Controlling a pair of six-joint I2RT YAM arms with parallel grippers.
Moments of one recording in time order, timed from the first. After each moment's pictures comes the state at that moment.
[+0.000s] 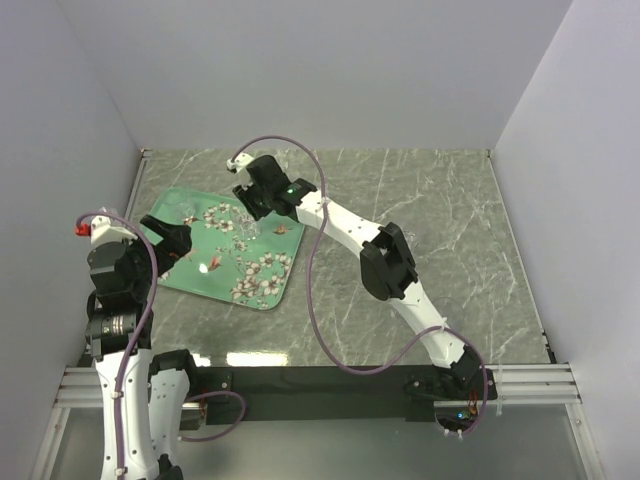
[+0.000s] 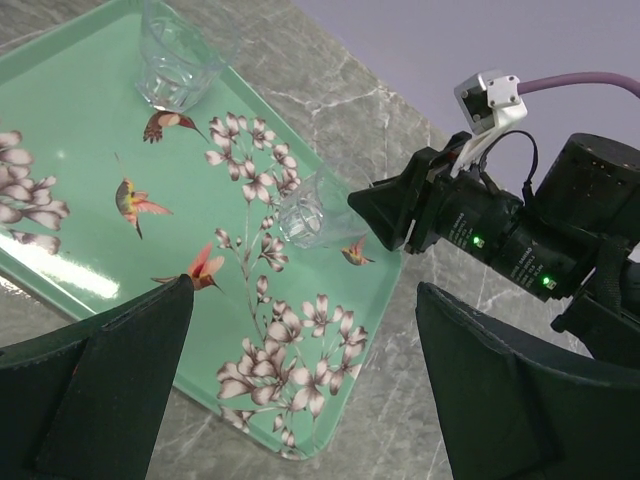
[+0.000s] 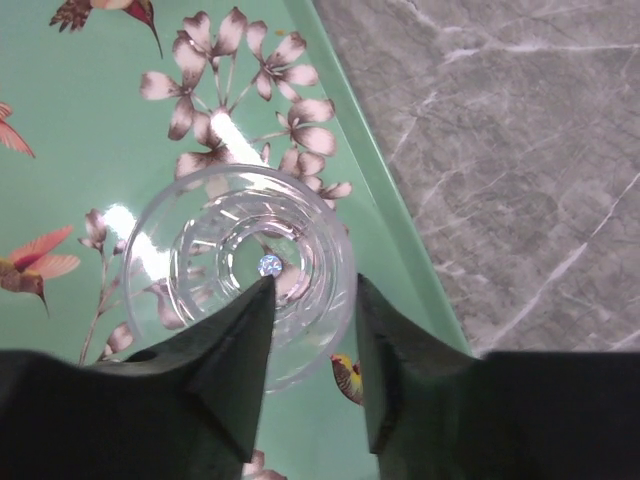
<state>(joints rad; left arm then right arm) 0.21 0.53 0.79 -0.54 0.12 -0.62 0.83 2.50 2.36 -0.50 -0.01 -0.07</state>
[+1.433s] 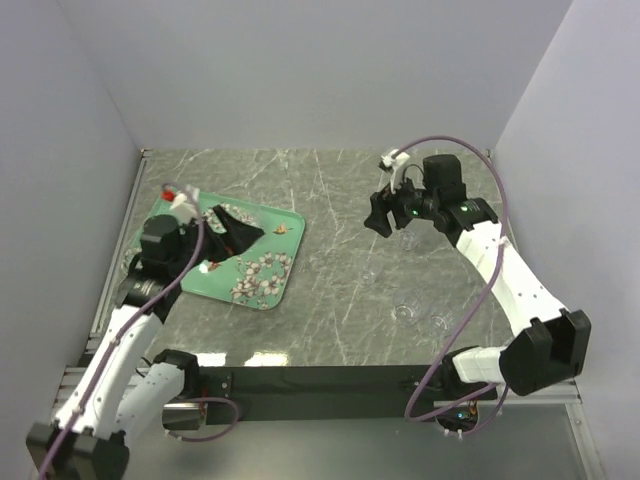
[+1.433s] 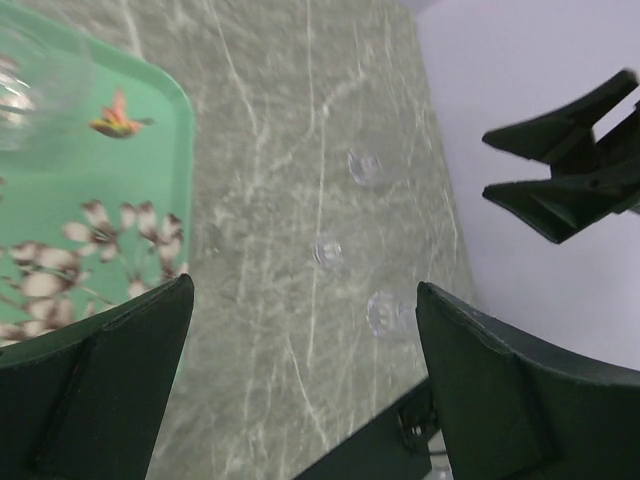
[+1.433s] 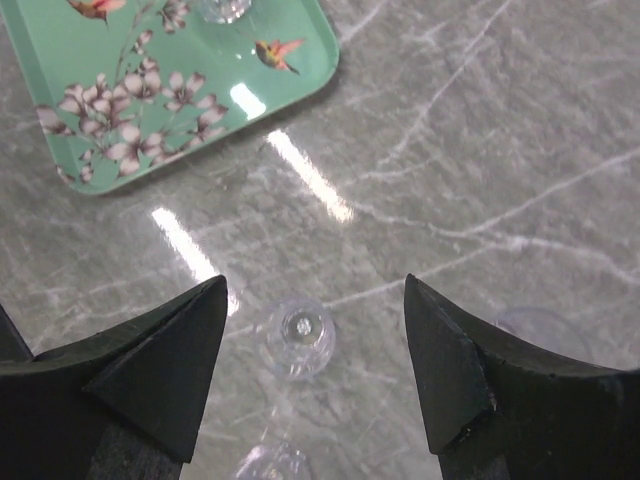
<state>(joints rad) -0.19 0.77 0.74 -0.27 0.39 -0.71 0.29 1.32 1.23 -0.54 -0.52 -0.27</state>
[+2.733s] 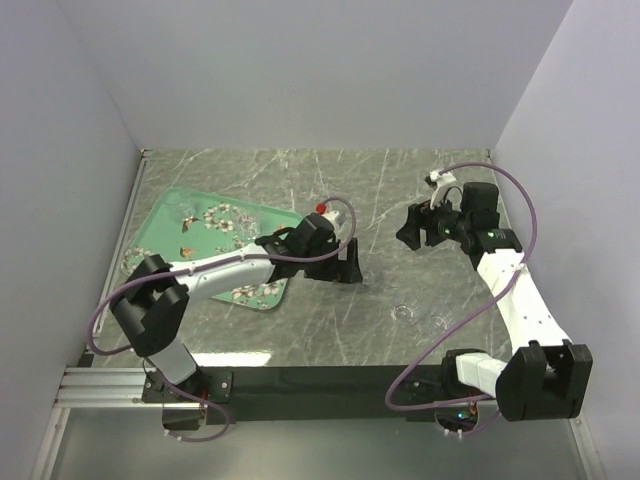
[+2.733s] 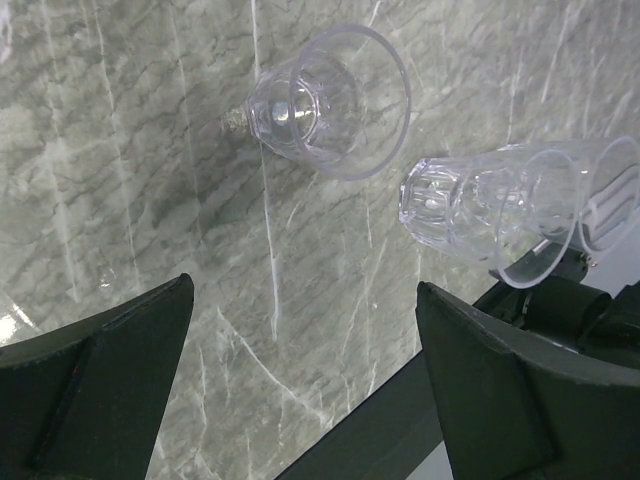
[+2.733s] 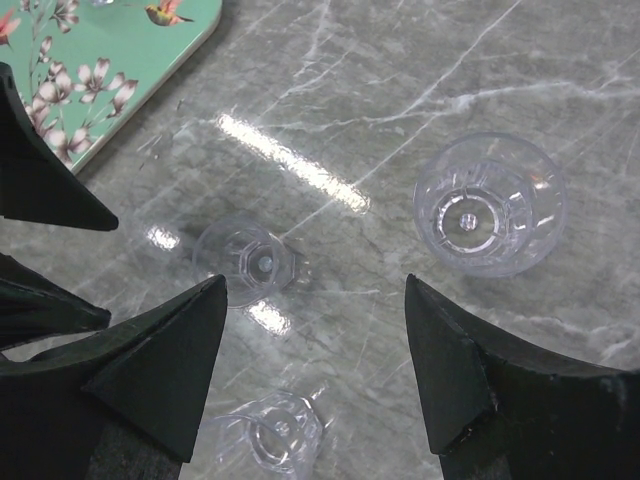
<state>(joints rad) -0.88 1.62 1.09 -0.22 0.13 -0.69 0.02 1.15 0.94 -0.46 -0.56 -0.16</state>
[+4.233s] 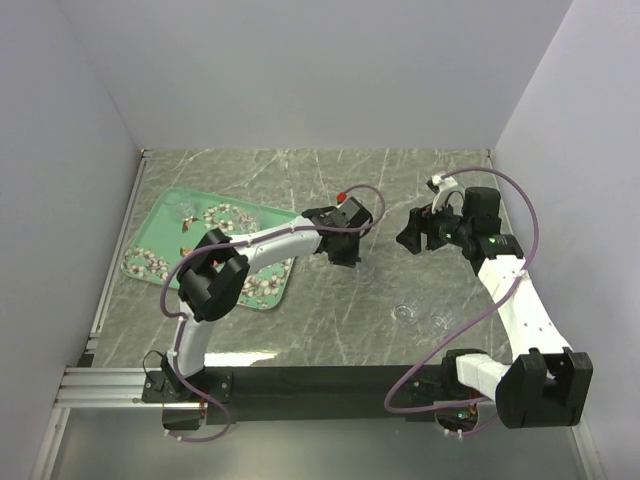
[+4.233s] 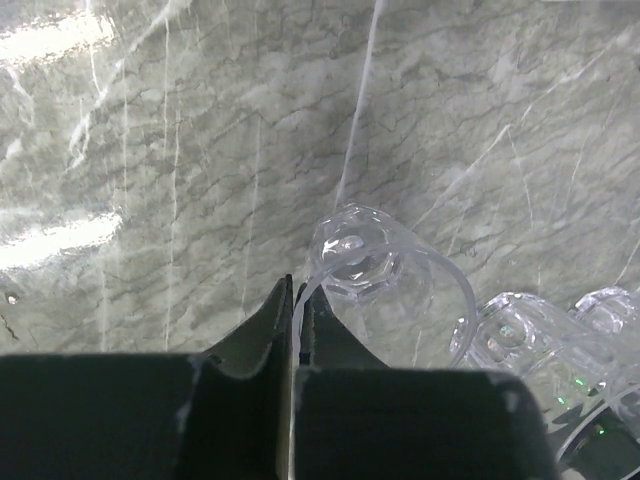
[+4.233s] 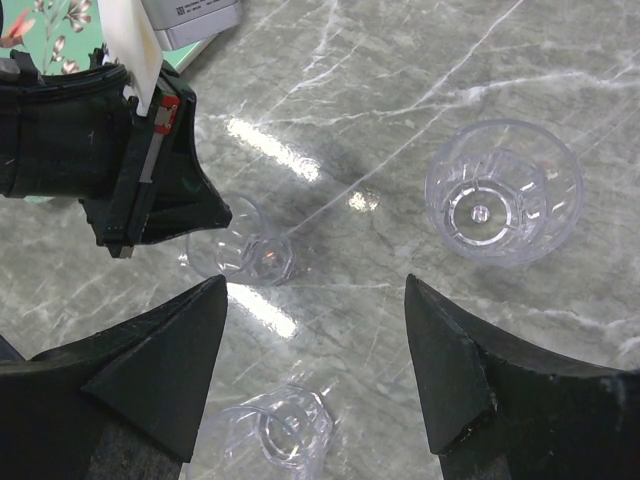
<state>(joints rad) -0.89 2.05 1.61 -0.59 -0.06 -0.75 0.01 1.11 0.90 -0.45 -0.59 -0.14</state>
